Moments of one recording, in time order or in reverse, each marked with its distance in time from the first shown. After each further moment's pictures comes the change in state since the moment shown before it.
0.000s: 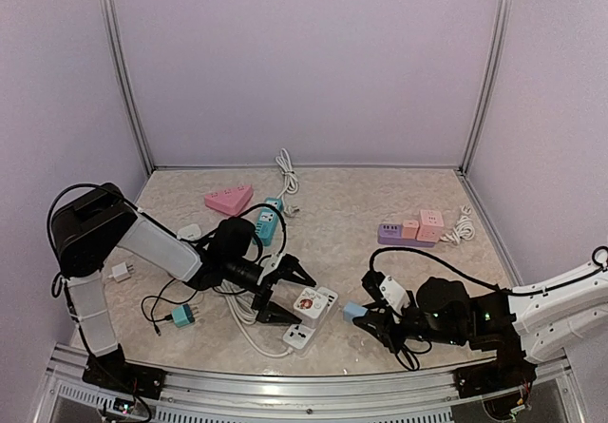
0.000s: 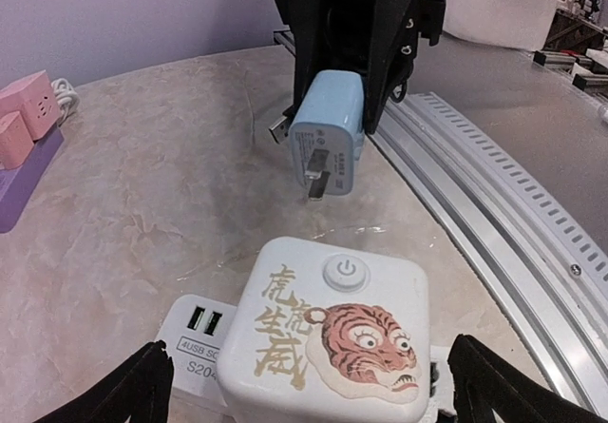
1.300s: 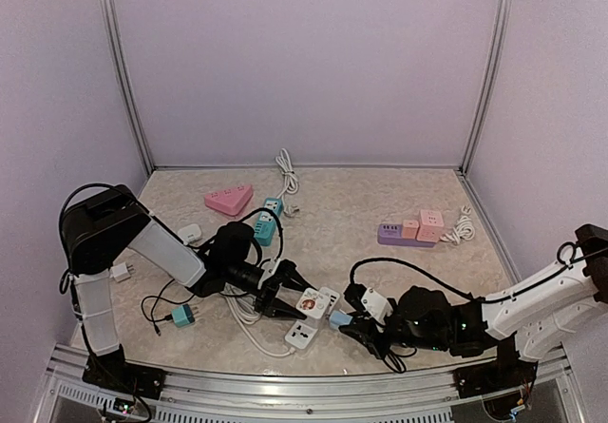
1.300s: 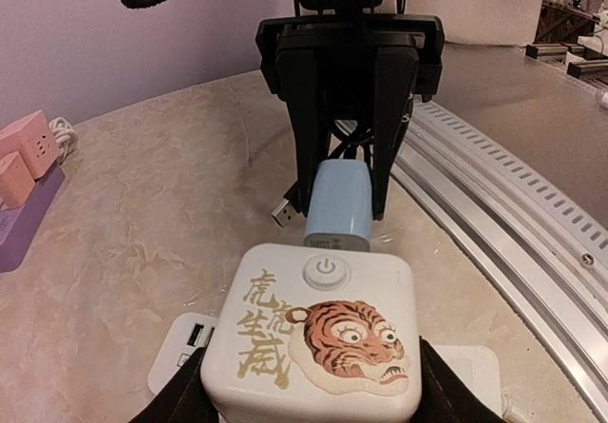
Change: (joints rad) left arm -0.005 0.069 -0.023 0.200 0.029 0.013; right arm 0.000 0.241 -0.014 0.264 -0.045 -0.081
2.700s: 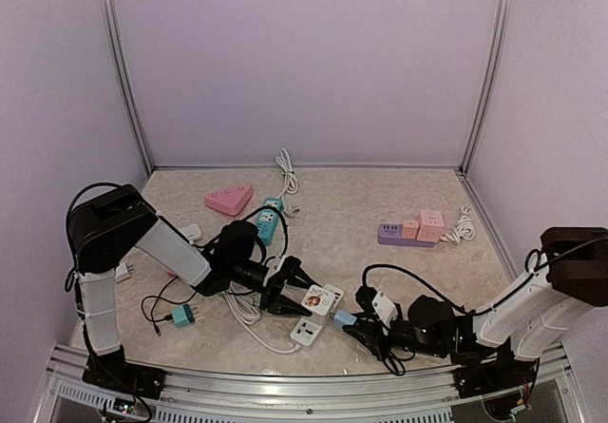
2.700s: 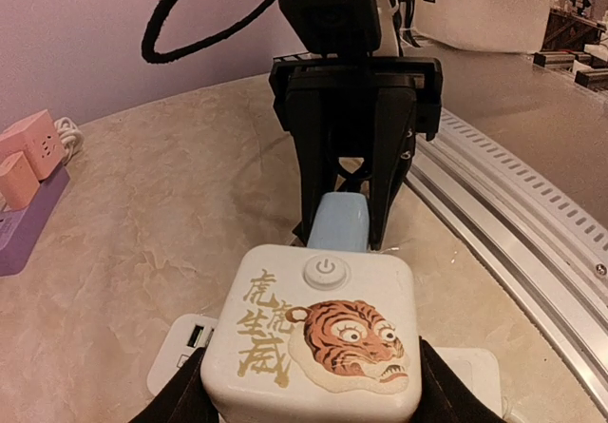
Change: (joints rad) left arm -0.006 0.042 0.040 0.039 -0.006 -0.055; right arm -0.026 0.182 -0.137 0.424 0.012 0.028
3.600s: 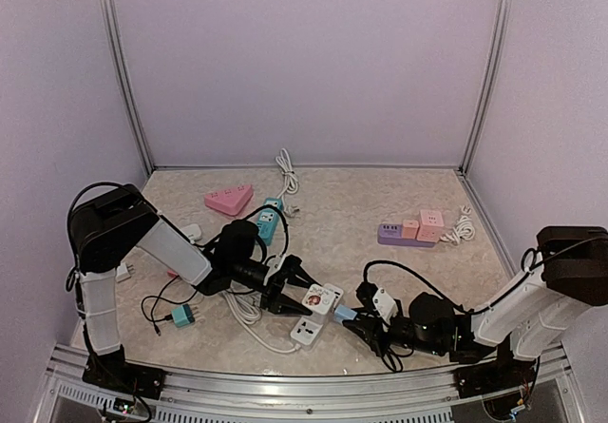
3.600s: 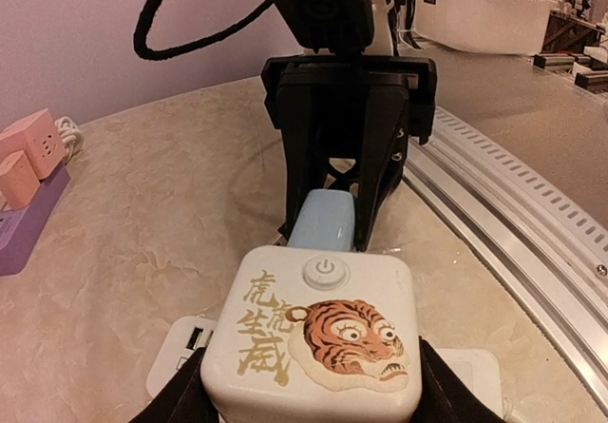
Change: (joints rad) left arm 0.001 0.006 0.007 0.001 0.003 0.000; right arm -0.024 0.024 0.000 0.057 0.005 -0.033
